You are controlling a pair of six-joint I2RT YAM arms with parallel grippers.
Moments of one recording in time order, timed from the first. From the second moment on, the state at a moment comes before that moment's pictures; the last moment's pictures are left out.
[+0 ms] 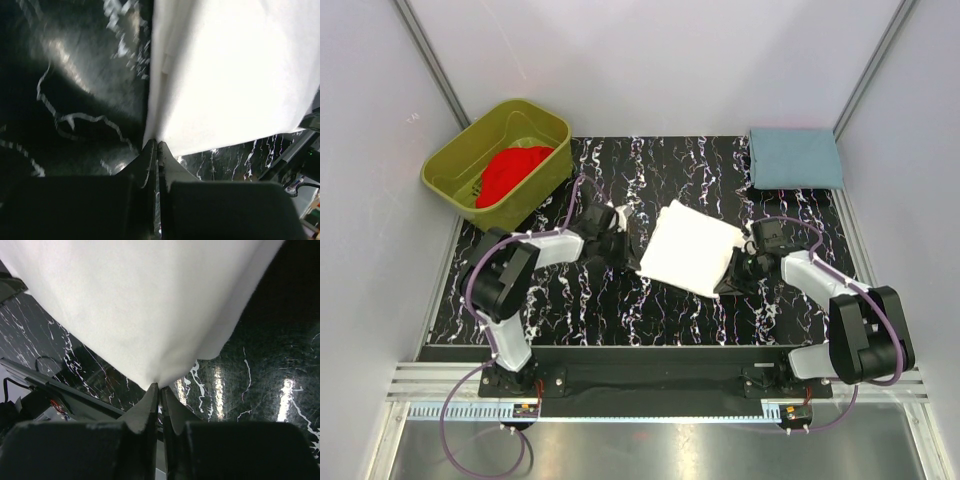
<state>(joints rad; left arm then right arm) -0.50 1.82 0.97 -0.08 0.46 -0.51 0.21 1.37 0.68 -0.47 -0.44 0.57</state>
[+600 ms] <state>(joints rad) -0.49 1.59 0.95 -0.32 0.38 -0.53 0.21 1.31 0.80 -0.64 -0.38 0.56</state>
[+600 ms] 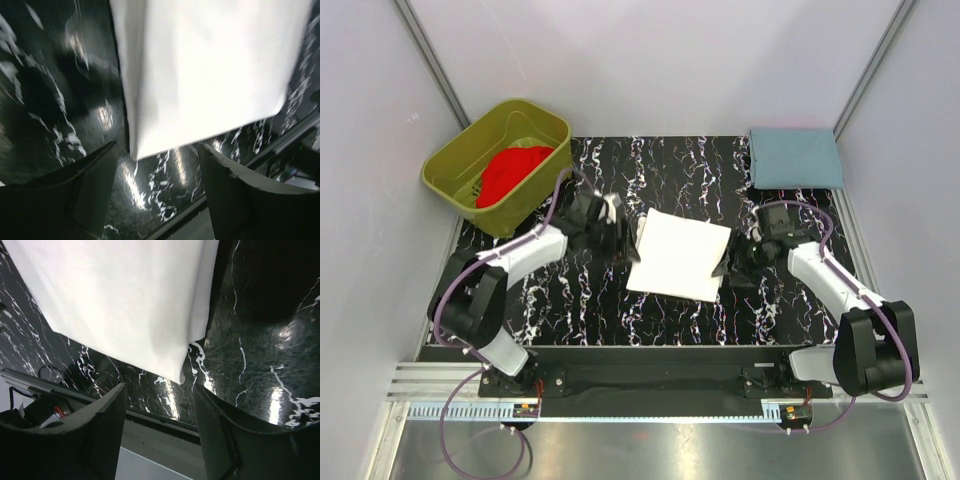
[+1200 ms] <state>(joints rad) -0.37 2.13 1.63 -0.40 0.50 -0.20 0.00 1.78 1.11 -0.40 -0.49 0.44</state>
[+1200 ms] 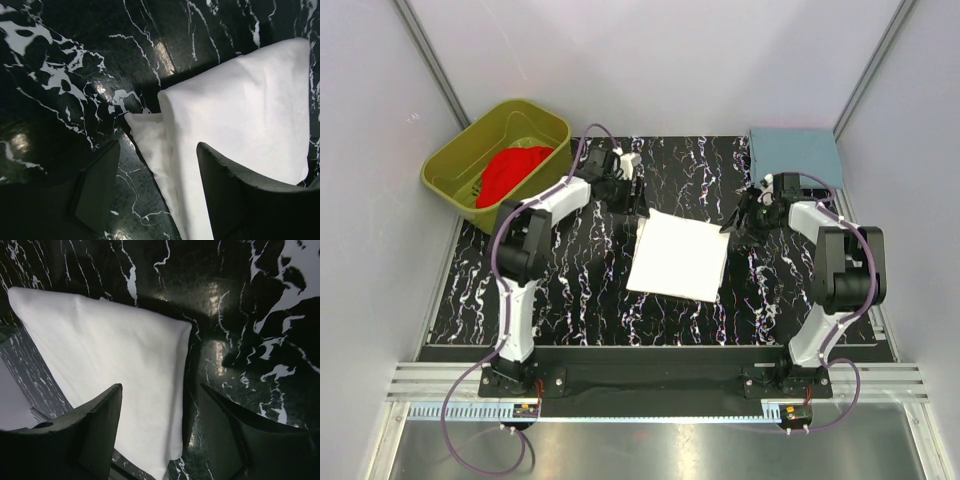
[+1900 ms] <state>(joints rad) -0.37 2.32 1.81 -0.39 0.73 -0.17 -0.06 2.02 1.22 -0.27 -0.70 0.39</state>
